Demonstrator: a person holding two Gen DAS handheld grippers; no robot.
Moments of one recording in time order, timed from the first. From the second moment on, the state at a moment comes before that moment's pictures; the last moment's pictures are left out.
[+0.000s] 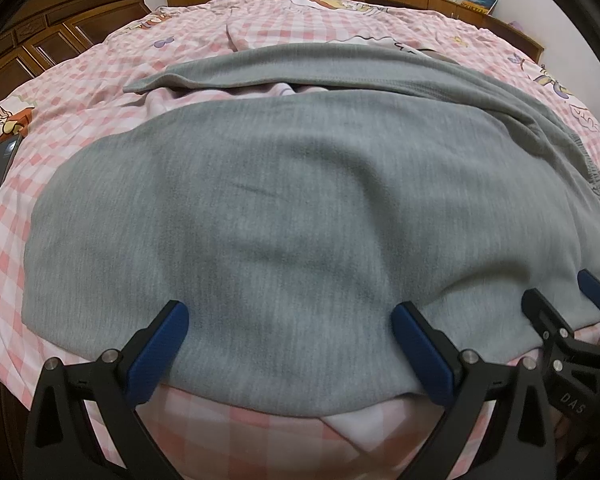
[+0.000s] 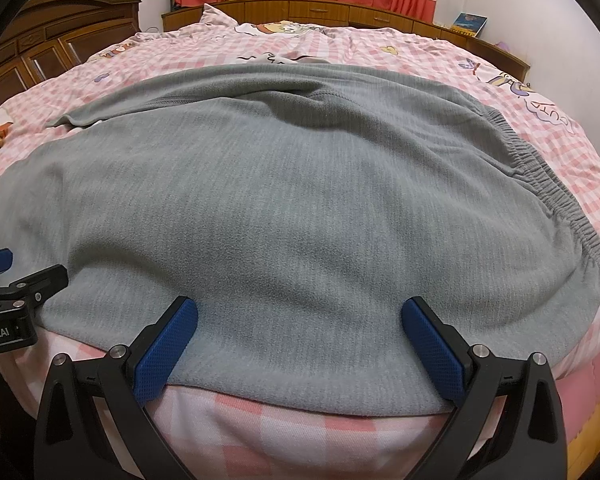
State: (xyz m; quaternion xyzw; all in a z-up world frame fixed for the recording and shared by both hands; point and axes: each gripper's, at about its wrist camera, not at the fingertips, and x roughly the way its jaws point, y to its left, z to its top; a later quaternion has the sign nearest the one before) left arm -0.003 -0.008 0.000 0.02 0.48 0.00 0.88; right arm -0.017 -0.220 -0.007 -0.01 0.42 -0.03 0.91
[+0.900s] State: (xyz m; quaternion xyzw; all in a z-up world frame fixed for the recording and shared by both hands) left arm 0.001 -0.005 0.000 0.02 0.48 -0.01 0.88; right arm -0.017 -0.221 -0.008 -0.01 0.42 -0.04 0.91
